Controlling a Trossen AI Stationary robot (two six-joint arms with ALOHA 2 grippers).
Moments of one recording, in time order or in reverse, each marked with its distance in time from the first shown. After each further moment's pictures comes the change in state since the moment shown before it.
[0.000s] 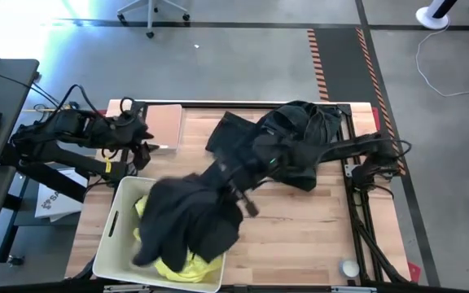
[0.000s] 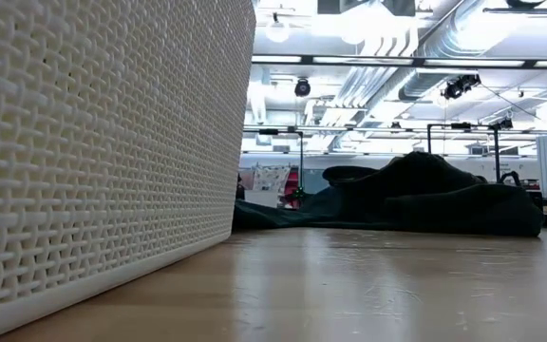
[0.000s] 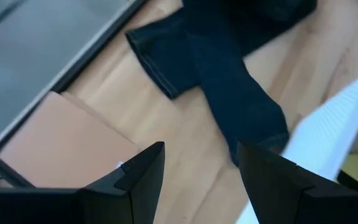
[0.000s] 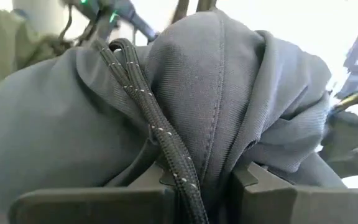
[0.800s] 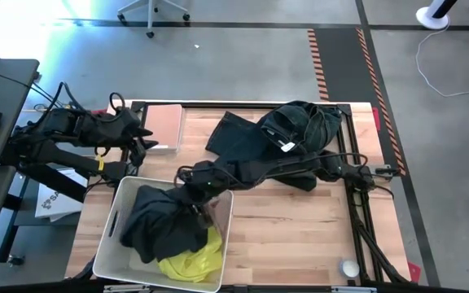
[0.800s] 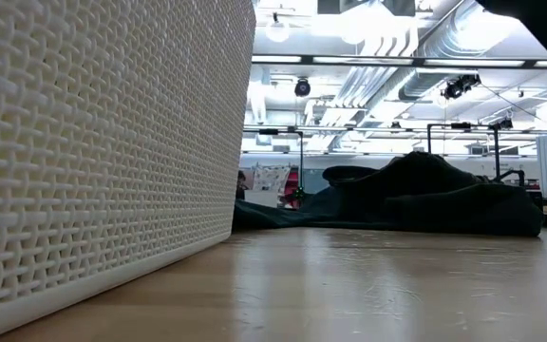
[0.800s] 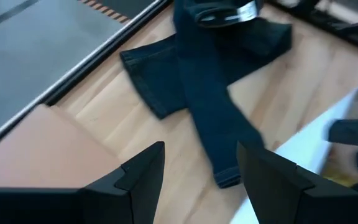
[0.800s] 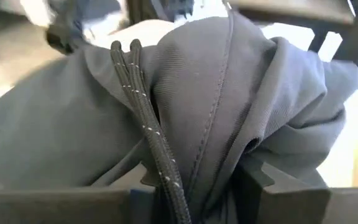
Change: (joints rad) left arm 0.000 -0.051 0.000 0.073 -0.004 -0.036; right arm 0.005 0.543 0.579 -0.433 0.145 0.112
